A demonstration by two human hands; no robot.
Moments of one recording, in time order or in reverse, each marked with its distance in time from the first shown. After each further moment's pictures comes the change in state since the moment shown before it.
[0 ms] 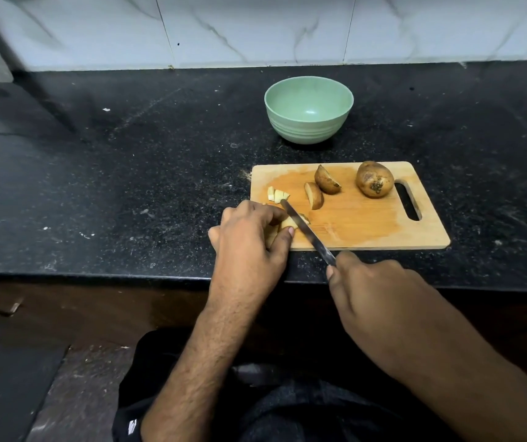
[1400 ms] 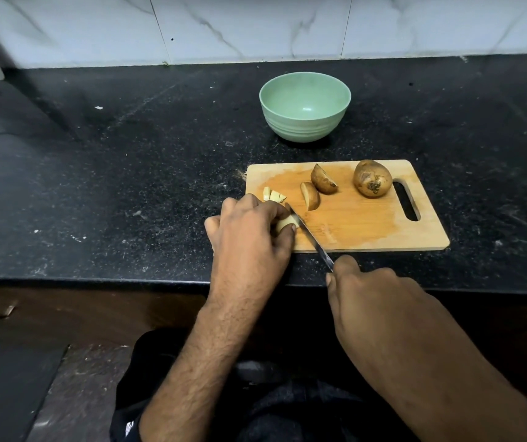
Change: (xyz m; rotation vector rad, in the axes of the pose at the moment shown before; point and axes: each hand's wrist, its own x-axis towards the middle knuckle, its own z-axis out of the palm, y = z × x) left_hand 0.010 0.014 0.000 0.188 -0.029 -0.002; right_hand 0.010 0.000 0.012 -0.108 -0.031 0.078
